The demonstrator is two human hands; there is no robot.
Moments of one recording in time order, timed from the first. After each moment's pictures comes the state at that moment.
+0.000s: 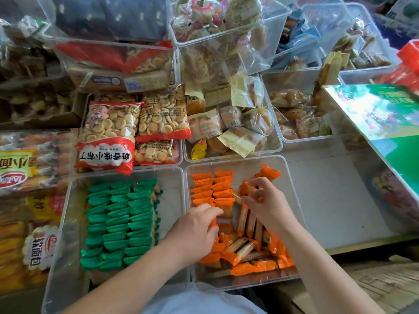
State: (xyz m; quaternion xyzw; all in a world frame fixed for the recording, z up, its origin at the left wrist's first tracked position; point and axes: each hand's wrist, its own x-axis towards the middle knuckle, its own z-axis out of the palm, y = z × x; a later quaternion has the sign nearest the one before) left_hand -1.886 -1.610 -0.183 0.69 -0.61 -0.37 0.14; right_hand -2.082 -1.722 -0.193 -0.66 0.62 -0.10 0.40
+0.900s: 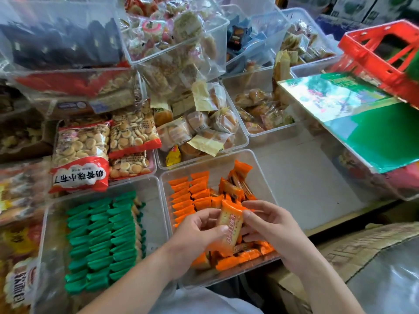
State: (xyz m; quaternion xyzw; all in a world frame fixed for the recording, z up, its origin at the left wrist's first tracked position) left_hand -1.944 -1.605 -0.154 0.57 -0.29 -0.69 0.33; right_hand -2.147 -1.645 -0.135 -0.40 0.57 -0.25 0.67
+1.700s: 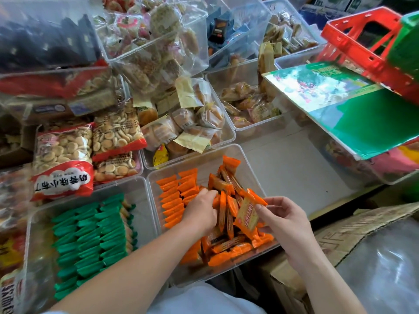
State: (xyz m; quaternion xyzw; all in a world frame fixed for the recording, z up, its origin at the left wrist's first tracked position) left_hand -1.973 -1.674 -0.234 0.69 -0.64 -0.34 0.02; right_hand -2.180 -1.637 -0.154 -0.35 0.69 -0.34 0.54
